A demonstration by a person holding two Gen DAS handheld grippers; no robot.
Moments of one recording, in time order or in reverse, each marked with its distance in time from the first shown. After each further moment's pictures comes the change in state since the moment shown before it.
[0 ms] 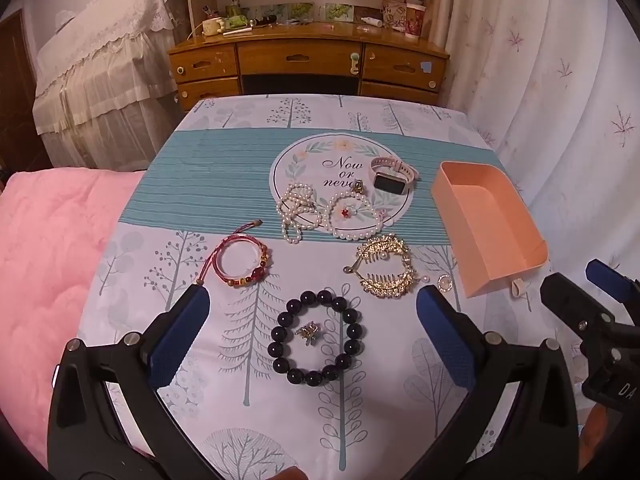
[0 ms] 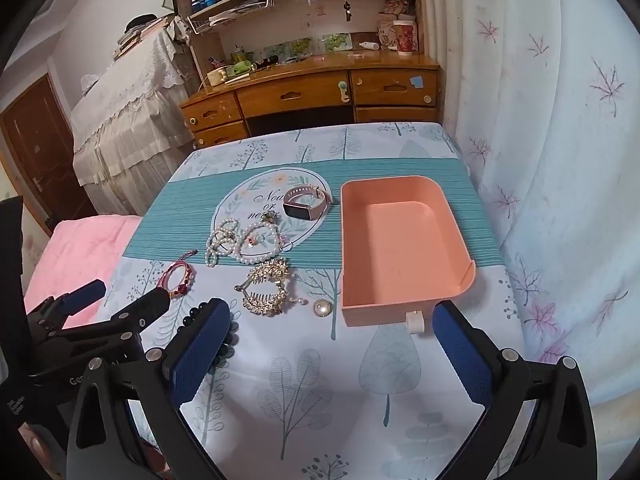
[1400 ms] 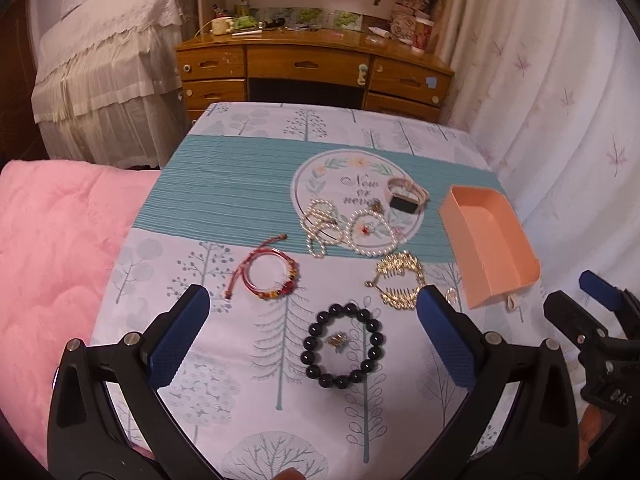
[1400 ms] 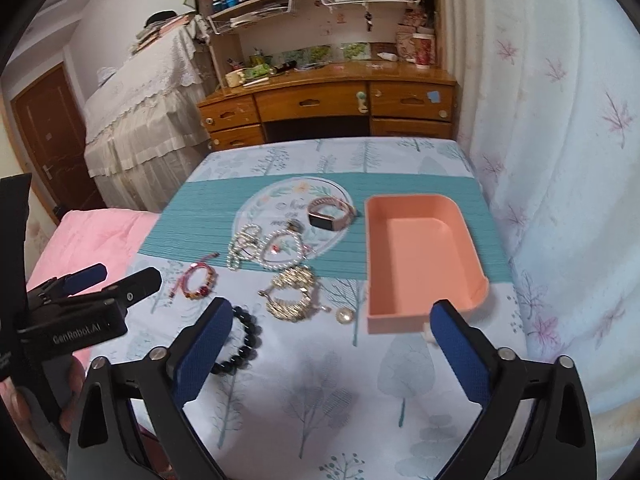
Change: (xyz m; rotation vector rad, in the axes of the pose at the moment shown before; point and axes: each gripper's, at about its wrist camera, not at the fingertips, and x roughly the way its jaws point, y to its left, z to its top) left arm -0.028 0.051 0.024 -0.064 -0.010 -0.046; right arm -0.005 0.028 0.010 -0.061 -0.024 0.028
